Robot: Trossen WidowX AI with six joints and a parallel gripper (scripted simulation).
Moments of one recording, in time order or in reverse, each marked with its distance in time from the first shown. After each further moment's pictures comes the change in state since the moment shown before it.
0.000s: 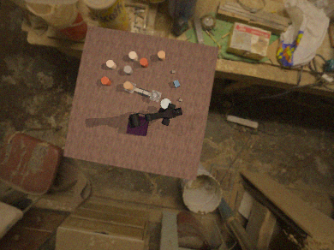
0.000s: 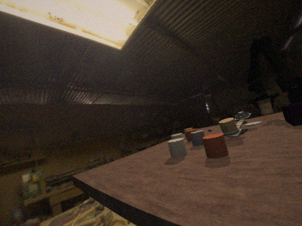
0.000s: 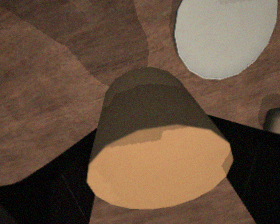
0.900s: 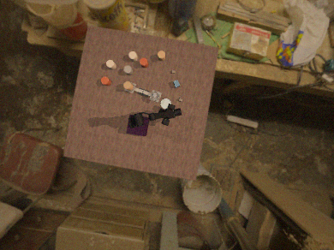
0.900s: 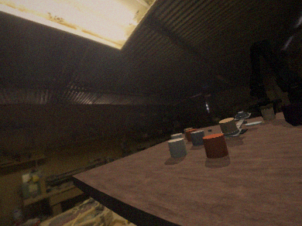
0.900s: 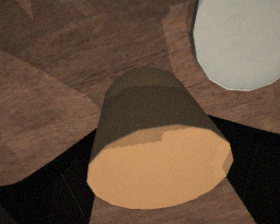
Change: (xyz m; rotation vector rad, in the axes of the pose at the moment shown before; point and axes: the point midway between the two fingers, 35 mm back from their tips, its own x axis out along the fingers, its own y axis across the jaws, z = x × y) arm 0.038 0.002 0.002 0.000 -0.007 0.005
